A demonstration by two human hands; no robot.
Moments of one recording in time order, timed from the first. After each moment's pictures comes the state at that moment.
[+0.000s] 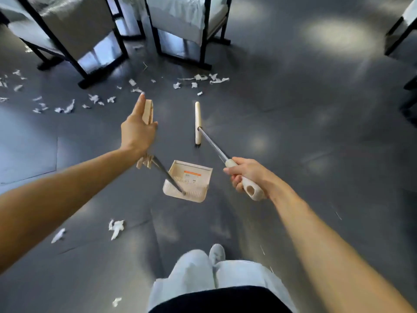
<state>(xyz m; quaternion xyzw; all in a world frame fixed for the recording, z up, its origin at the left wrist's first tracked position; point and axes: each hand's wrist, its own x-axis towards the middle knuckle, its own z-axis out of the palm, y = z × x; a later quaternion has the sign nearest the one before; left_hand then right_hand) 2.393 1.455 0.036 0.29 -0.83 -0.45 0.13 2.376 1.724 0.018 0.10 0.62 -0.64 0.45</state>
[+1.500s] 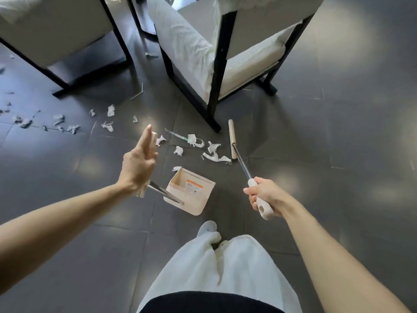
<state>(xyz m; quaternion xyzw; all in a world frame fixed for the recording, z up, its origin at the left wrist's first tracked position) 1.343 1.401 -0.052 0.46 -0.77 -0.41 0.13 1.145 1.643 -0.079 0.10 0.70 -0.43 0.56</state>
